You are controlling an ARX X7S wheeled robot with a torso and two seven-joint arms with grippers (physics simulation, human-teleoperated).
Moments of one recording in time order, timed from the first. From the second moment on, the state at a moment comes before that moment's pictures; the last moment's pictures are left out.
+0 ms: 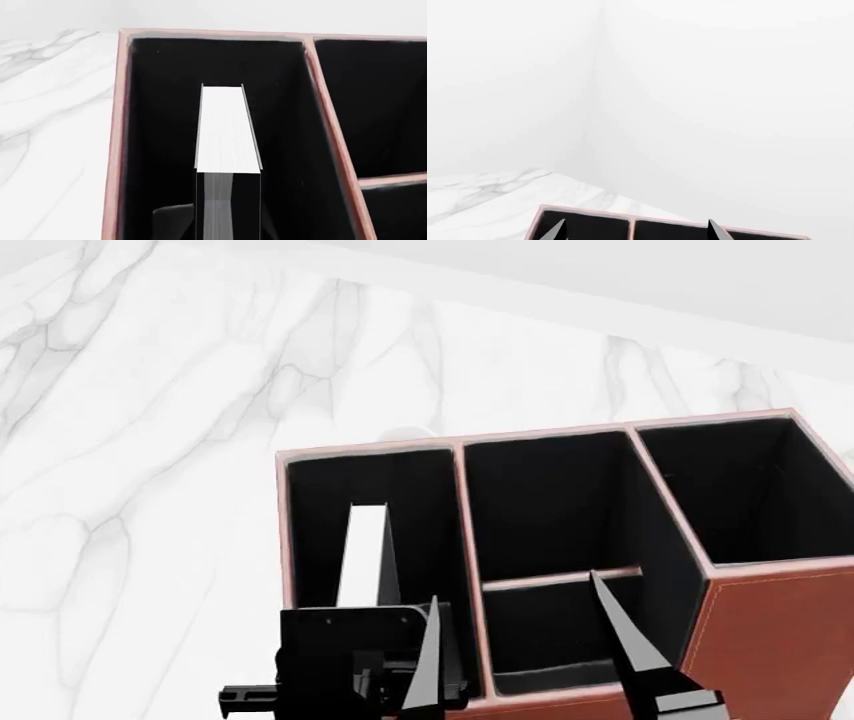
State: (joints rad) left arm -0.65 -0.03 0.93 -0.35 -0.72 -0.15 -0.87; right arm 0.07 0.45 -0.39 -0.72 0.21 0.28 0.41
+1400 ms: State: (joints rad) left arm -0.68 -0.17 0.99 -0.07 -0.76 -0.12 -0.93; right arm 0.07 0.46 -0.40 -0.72 0.22 0.27 0.43
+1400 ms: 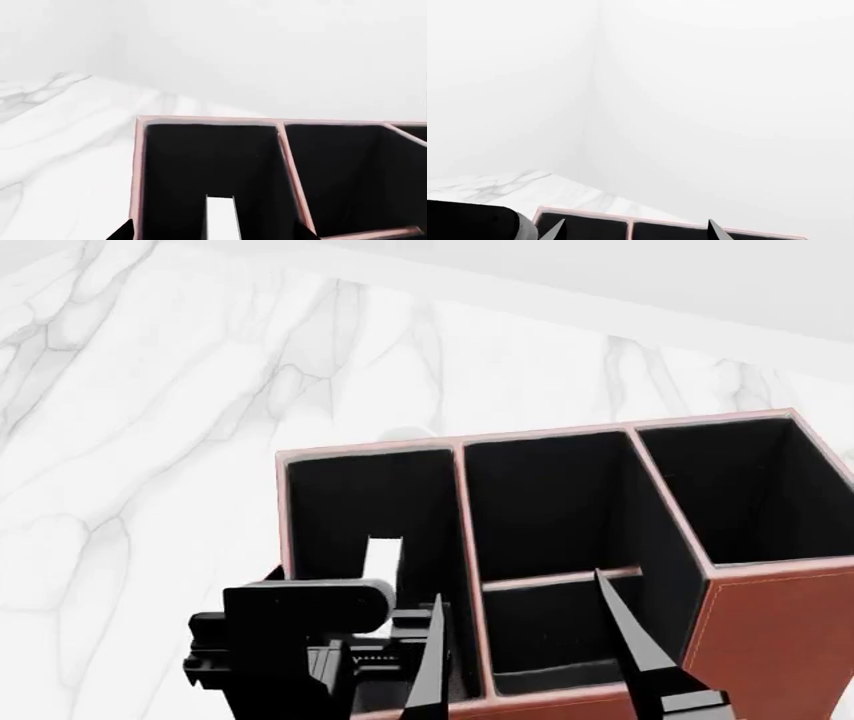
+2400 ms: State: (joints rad) left arm -0.66 -0.42 1.00 0.31 -0.71 -0.15 -1.02; right arm 0.07 0.48 -0.39 -0.74 0.23 0.27 0.44
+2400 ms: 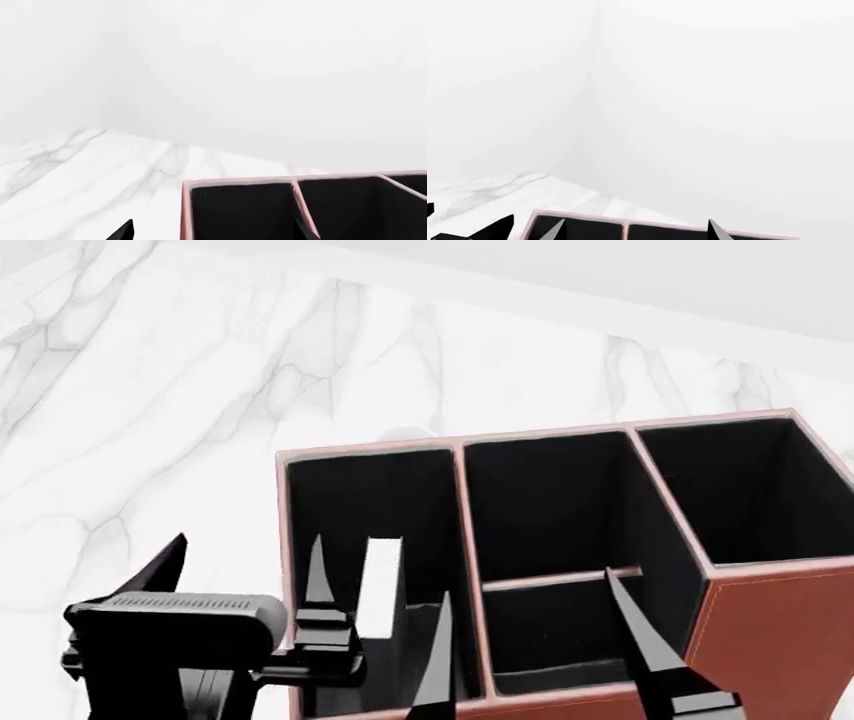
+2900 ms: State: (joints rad) left arm -0.56 -0.68 1.03 0.57 -0.60 -0.10 -1.02; right arm 0.02 0.50 -0.37 -0.75 0.22 0.27 0.48
